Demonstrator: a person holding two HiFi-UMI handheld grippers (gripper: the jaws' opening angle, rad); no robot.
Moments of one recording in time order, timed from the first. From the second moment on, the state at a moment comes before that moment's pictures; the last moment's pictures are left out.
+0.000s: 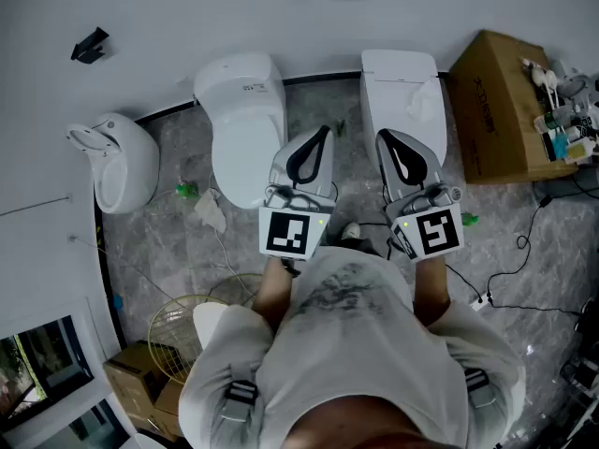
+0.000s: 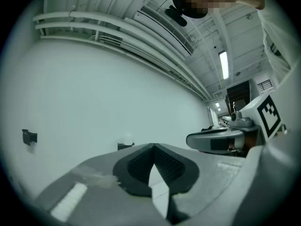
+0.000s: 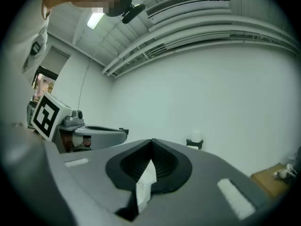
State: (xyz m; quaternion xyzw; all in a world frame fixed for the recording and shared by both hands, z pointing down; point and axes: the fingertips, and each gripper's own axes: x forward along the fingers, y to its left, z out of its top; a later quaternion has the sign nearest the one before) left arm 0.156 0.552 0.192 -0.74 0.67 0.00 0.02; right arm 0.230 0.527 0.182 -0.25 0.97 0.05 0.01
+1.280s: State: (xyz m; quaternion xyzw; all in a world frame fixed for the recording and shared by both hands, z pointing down) left arm 0.104 0.470 0.213 -0.72 0.70 0.00 -0.01; right arm 0.183 0.434 0.204 -0.25 0.97 0.03 0.00
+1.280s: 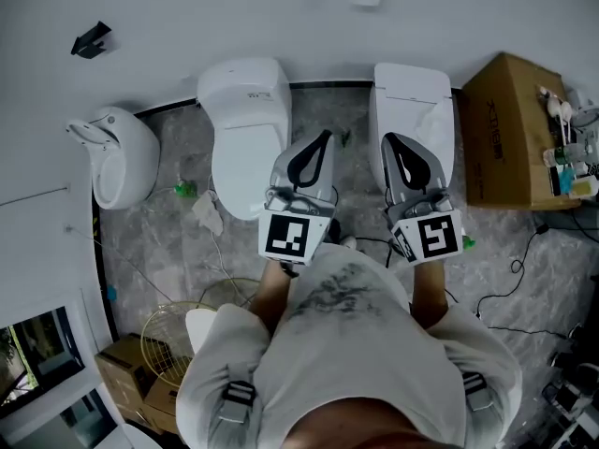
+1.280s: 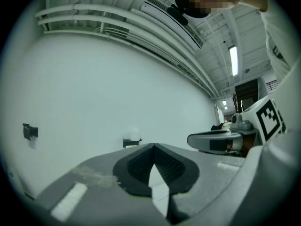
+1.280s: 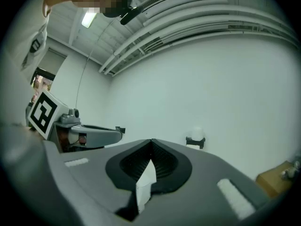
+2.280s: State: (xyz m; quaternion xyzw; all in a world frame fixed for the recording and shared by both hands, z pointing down) left arm -0.001 0.345 0.225 -0.77 0.64 0.00 -0.03; right arm 0.083 0.313 0.217 -0.32 0.95 0.03 -0.02
